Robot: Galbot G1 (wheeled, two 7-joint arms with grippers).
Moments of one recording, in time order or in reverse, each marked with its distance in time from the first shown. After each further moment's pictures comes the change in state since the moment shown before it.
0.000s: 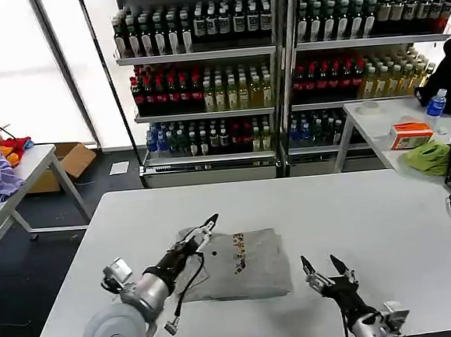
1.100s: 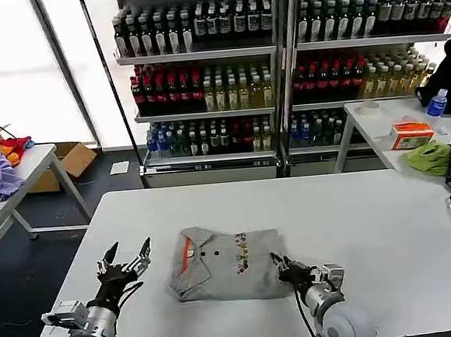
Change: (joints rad) left arm 0.216 0.031 -0.223 0.138 0.703 -0.289 0.314; right arm 0.289 -0.028 -0.213 -0.167 0.108 -0.223 0.154
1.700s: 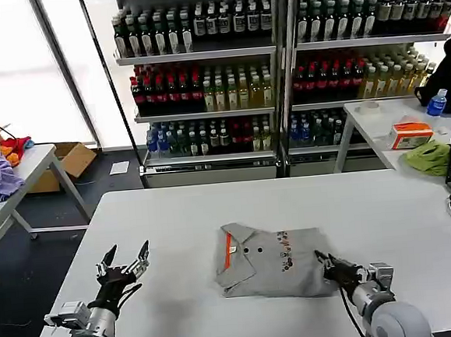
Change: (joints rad) left arm -0.014 -0.003 -0.005 0.054 0.033 -0.022 0.015; right arm -0.108 -0.139 0.209 0.043 -0.009 -0.024 -0.044
